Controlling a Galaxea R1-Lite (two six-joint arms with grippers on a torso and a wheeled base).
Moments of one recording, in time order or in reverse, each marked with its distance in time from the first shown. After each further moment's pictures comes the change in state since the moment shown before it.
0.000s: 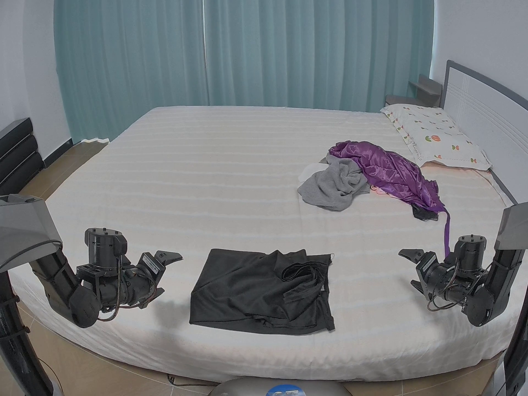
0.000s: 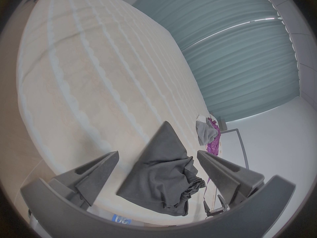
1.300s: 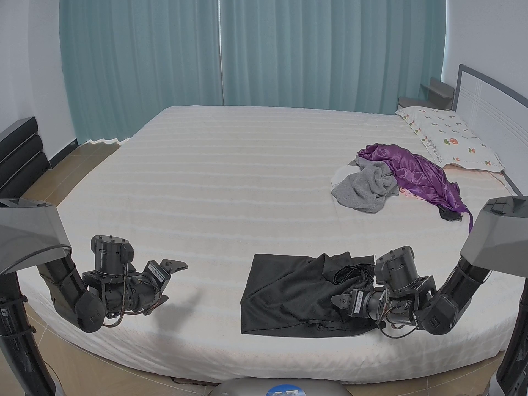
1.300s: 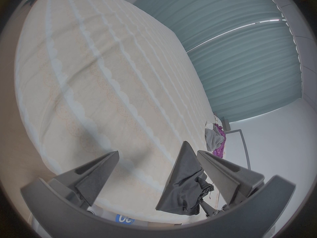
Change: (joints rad) left arm -0.021 0.047 0.017 -0.031 -0.003 0.008; right arm 0.468 -0.031 -0.255 0.594 -0.307 -0.413
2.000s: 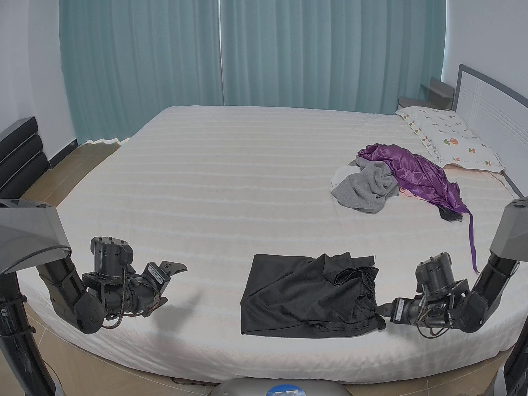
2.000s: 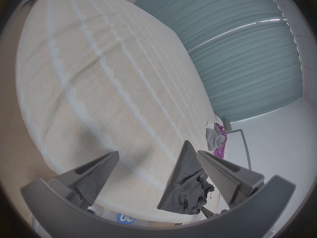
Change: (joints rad) left arm 0.001 -0.002 0.012 0.000 0.001 0.002; right arm -0.190 -0.079 0.183 0.019 -0.022 -0.076
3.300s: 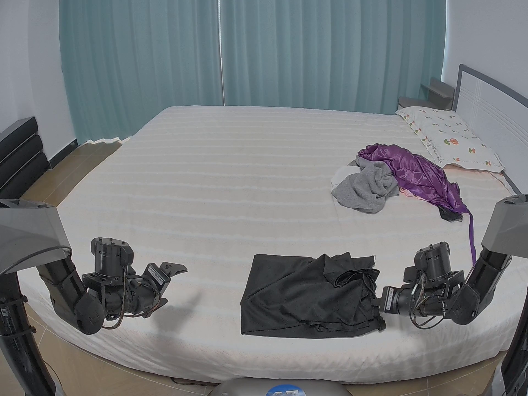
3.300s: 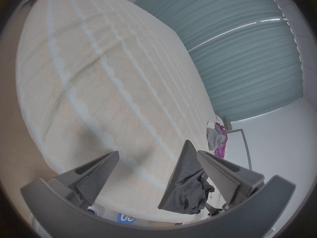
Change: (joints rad) left arm -0.001 0.003 0.003 0.000 0.000 0.001; right arm -0.040 0.065 -0.069 -0.106 0.309 -0.031
